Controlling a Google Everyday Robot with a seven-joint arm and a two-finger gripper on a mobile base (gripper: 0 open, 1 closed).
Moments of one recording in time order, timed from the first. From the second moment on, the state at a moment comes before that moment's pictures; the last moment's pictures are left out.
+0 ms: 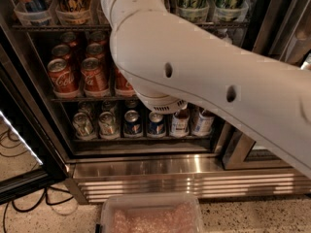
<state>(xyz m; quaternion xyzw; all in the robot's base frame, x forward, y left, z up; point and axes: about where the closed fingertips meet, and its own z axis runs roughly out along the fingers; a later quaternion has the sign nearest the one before) 0.596 0.054 1.129 -0.10 0.62 0.06 0.77</state>
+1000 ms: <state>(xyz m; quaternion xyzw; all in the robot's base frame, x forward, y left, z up) 0.569 0.041 1.112 -0.18 0.64 0.14 0.73</state>
